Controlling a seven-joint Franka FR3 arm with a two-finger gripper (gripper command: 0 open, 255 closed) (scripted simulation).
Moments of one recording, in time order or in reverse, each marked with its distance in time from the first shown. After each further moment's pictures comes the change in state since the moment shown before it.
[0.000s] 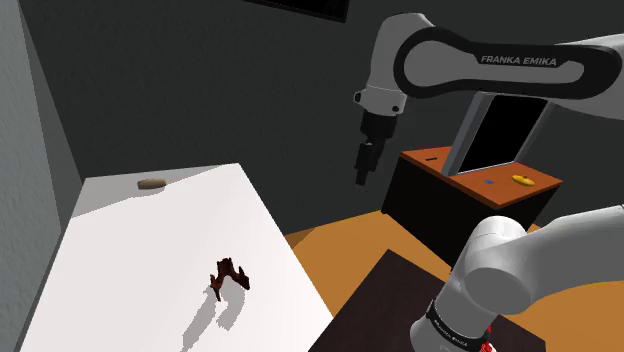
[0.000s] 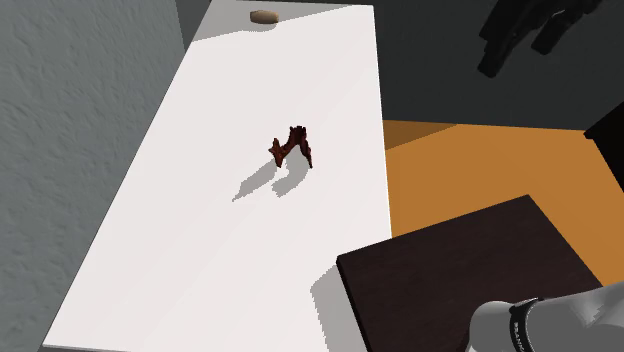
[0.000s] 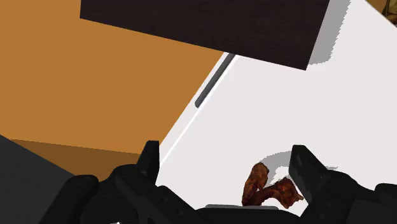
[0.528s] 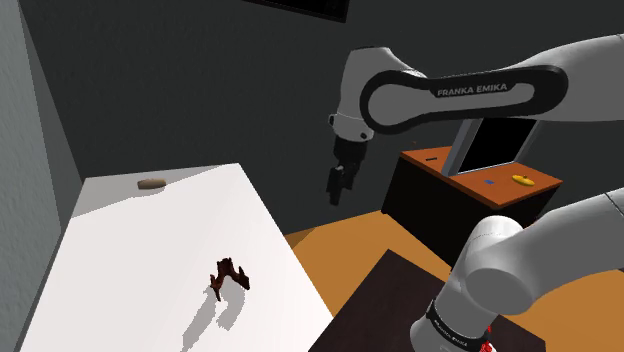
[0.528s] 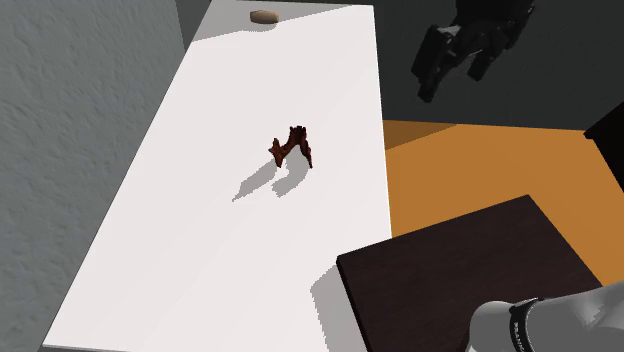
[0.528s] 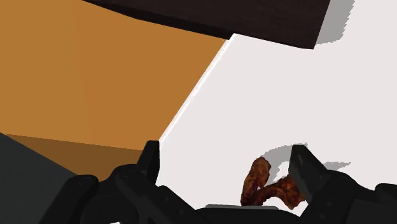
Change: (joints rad) arm 0.019 0.127 0.083 -0.070 0.025 0.210 0.083
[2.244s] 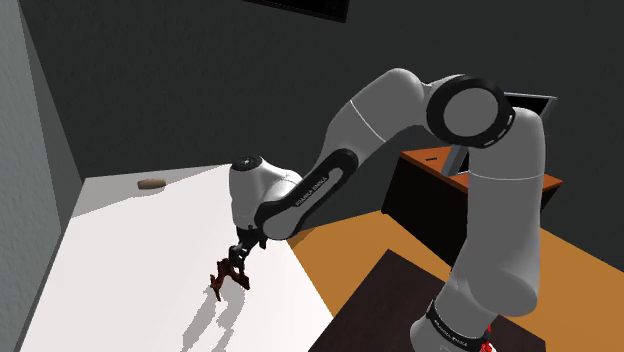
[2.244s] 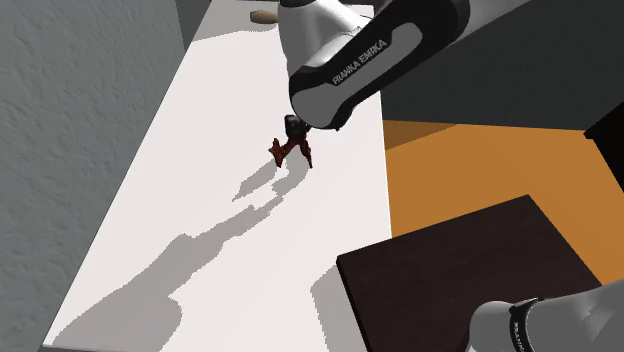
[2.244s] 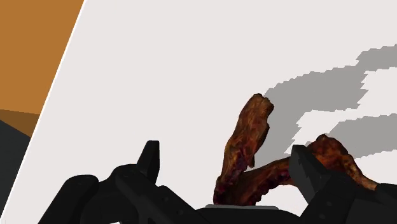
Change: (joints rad) arm 0.075 0.988 0.150 0.338 -0.420 0.623 0.572
